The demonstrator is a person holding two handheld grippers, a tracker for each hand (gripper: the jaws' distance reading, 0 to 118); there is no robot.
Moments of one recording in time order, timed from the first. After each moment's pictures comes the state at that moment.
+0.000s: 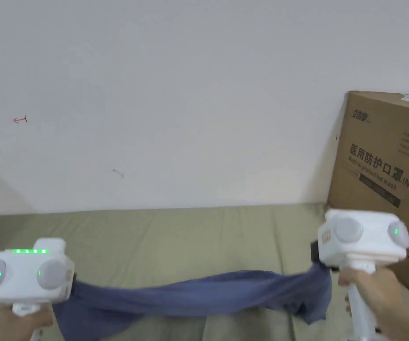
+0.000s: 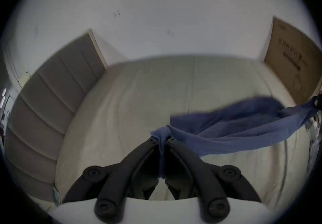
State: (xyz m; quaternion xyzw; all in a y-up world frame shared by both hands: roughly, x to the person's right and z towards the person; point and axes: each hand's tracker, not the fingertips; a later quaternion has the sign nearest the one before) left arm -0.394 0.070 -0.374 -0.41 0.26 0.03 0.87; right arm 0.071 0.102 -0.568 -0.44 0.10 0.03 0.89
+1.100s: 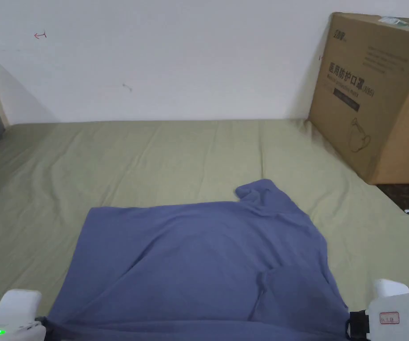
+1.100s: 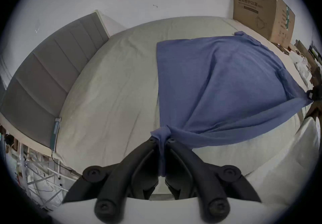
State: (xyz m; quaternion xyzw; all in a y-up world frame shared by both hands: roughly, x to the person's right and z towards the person) left arm -0.248 -0.006 0.048 -0.44 0.20 -0.01 0.87; right arm 0.264 0.002 -0.142 -0.53 0.13 -0.04 0.84
